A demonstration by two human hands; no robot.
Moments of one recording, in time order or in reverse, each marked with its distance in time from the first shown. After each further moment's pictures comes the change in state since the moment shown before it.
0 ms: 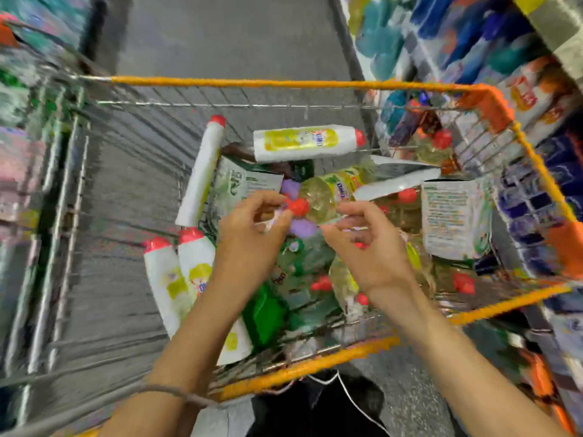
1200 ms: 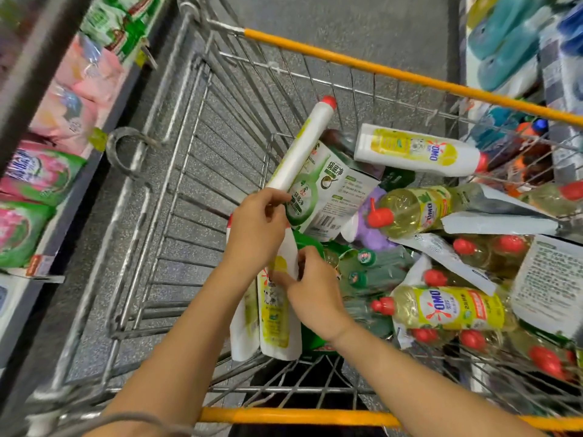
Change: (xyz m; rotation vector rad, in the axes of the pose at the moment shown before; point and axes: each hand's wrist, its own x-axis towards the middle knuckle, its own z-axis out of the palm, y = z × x) left_hand 0.031 -0.082 -0.083 0.204 0.186 -0.268; right_hand 0.007 0.048 0.165 -0.503 -0.409 0.124
